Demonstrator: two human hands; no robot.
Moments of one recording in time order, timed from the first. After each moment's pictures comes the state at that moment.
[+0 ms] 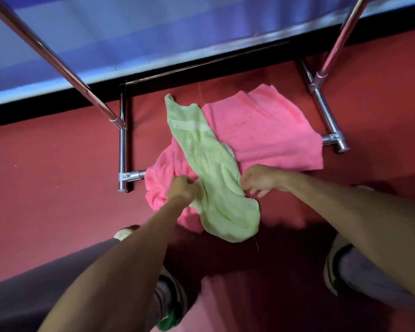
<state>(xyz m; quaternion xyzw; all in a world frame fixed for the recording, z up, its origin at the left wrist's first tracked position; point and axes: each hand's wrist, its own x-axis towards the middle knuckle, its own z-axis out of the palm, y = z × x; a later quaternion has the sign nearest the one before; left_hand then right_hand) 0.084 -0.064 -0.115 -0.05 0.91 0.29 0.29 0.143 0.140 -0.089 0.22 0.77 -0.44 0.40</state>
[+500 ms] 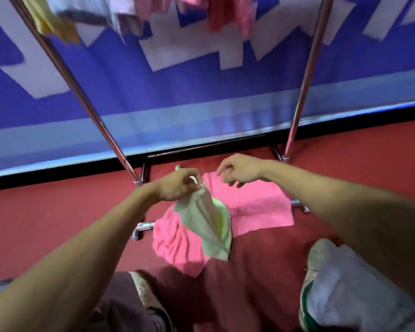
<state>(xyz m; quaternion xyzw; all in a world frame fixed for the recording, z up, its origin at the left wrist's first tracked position) 0.075 -0.045 0.125 0.35 0.85 0.27 0.29 0.133 0.153 0.127 0.04 0.88 -0.42 0.20</state>
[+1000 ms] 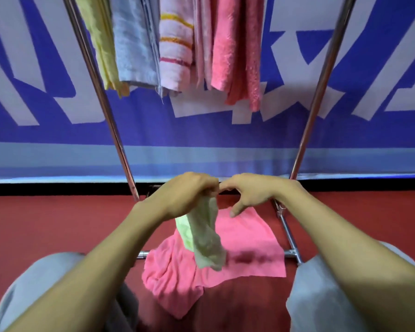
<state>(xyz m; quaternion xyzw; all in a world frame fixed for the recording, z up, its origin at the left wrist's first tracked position) 0.118 -0.037 0.230 0.48 0.87 0.14 -0.01 0.146 0.162 0.230 -0.19 0.94 -0.23 0.16</state>
